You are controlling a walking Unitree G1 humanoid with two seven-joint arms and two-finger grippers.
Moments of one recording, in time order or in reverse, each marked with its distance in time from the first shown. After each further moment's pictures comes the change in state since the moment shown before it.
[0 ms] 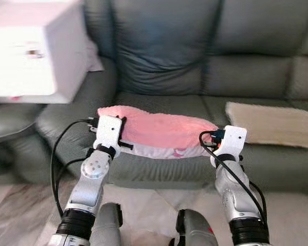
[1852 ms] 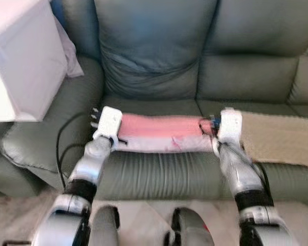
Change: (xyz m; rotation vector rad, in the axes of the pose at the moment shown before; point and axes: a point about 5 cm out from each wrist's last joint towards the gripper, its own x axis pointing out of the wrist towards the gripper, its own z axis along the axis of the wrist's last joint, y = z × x) left arm 0.042 0.026 -0.023 0.066 0.306 0.079; right arm 0.048 -0.003 0.026 -0.115 0.098 0.025
